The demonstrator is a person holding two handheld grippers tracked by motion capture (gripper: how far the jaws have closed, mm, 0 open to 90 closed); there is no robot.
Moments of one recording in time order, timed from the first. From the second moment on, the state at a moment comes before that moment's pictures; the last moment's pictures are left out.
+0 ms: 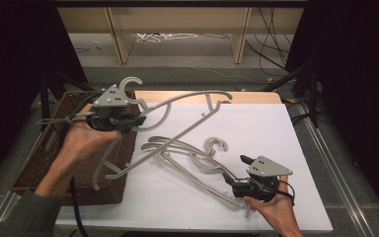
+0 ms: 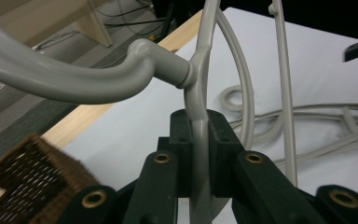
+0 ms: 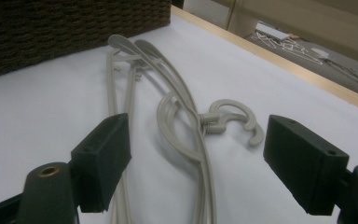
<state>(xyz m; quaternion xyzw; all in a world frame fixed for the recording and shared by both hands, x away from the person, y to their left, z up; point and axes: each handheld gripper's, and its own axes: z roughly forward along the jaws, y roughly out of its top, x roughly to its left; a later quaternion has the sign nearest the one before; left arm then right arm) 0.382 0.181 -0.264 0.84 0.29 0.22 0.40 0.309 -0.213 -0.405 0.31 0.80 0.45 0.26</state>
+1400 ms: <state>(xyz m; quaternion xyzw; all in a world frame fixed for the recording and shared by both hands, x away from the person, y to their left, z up) 0.415 0.349 -0.308 0.79 0.41 0.32 0.33 0.316 -0.216 -0.417 0.32 0.80 0.44 0.25</state>
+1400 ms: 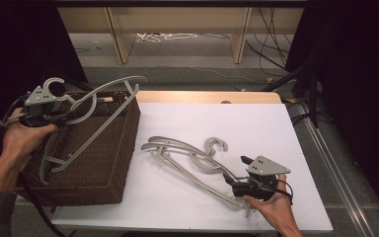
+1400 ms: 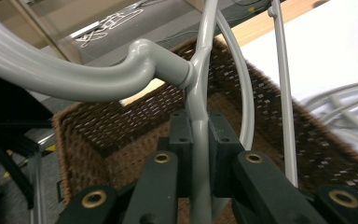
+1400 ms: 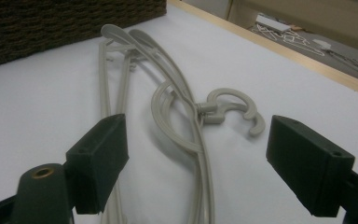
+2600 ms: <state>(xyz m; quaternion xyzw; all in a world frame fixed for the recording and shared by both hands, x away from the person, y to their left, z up) 0.426 0.386 -0.379 0.79 0.46 0.30 0.26 0.318 -0.214 -0.421 0.33 0.80 0.44 0.24</state>
